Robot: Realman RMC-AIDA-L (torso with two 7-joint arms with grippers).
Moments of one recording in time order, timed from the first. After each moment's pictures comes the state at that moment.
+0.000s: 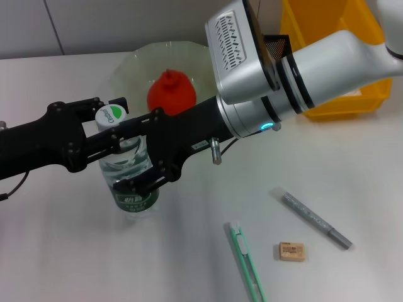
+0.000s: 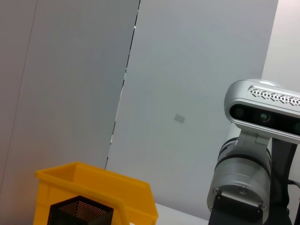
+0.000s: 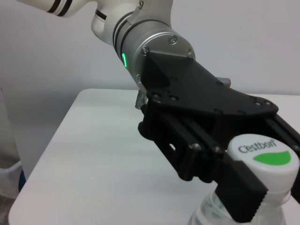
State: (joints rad) left arm -0.50 -2.06 0.69 0.66 1.78 1.76 -1.33; right arm 0.86 2.09 -1.43 -0.71 -1.75 -1.27 1.46
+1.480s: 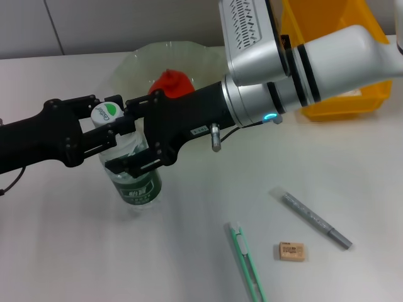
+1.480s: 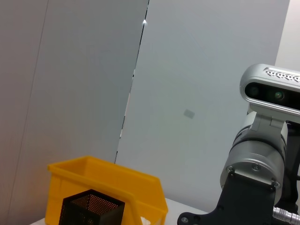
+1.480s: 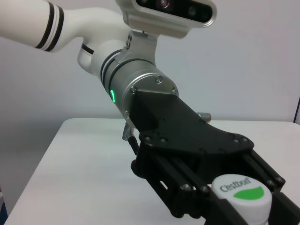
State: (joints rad) left arm -0.50 -2.06 0.69 0.67 1.78 1.73 -1.36; right arm 0.81 2.09 -1.42 -0.78 -1.68 -1.26 1.48
